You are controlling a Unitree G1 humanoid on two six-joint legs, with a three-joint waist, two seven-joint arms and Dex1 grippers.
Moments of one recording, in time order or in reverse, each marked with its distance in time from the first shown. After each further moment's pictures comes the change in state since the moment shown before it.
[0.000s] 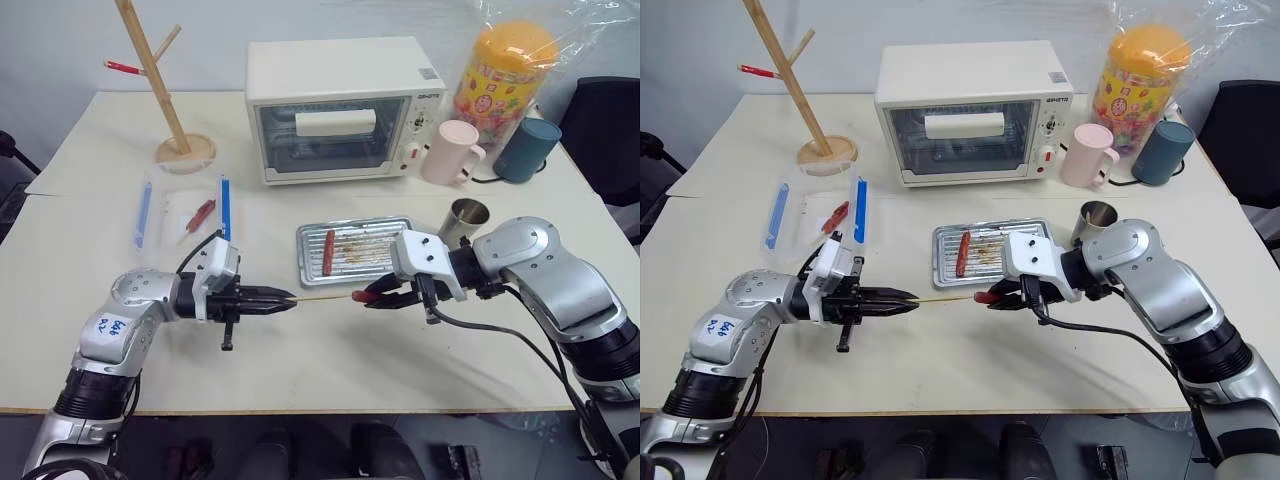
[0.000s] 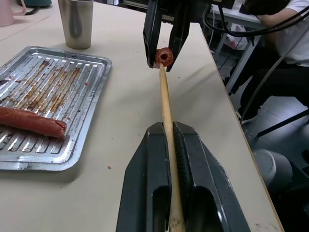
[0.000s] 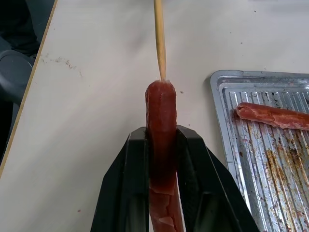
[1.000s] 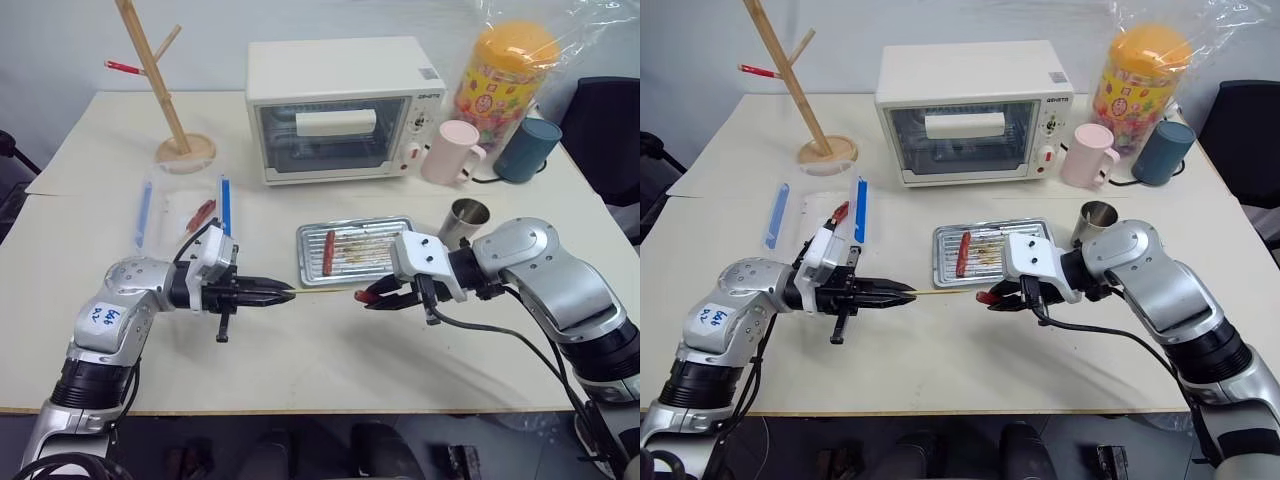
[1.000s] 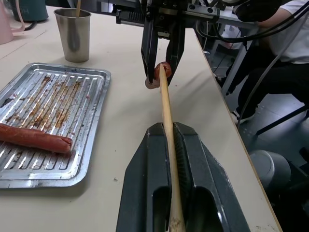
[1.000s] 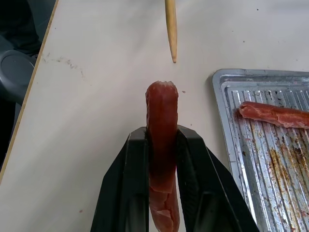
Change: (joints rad) left arm -0.051 0.013 0.004 0.008 -0.014 0.009 -0.043; right arm 0.002 0.000 0.002 0.000 0.000 0.008 0.003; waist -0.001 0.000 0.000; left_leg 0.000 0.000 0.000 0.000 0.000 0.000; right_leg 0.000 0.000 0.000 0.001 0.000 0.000
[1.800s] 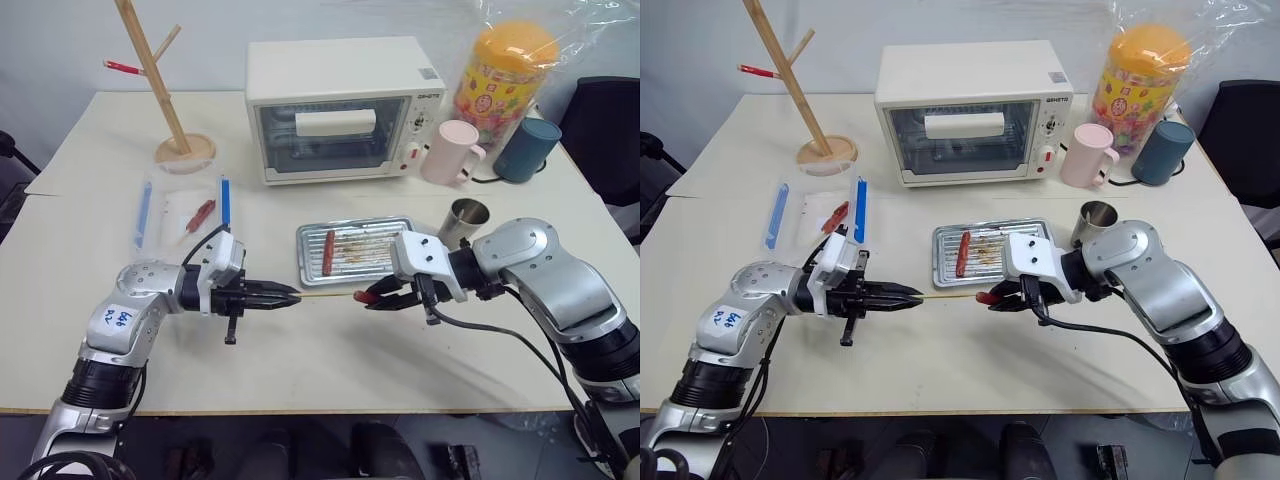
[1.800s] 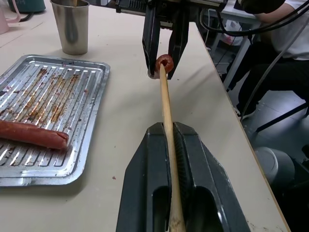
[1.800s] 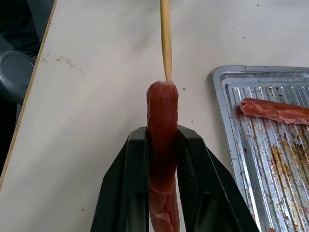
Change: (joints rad) left arm -0.002 -0.024 -0.020 0.025 0.042 -0.018 0.020; right arm 0.000 0.000 0.000 0.000 -0.001 0.015 -0.001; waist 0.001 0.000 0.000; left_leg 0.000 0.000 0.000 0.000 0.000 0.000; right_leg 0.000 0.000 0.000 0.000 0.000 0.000
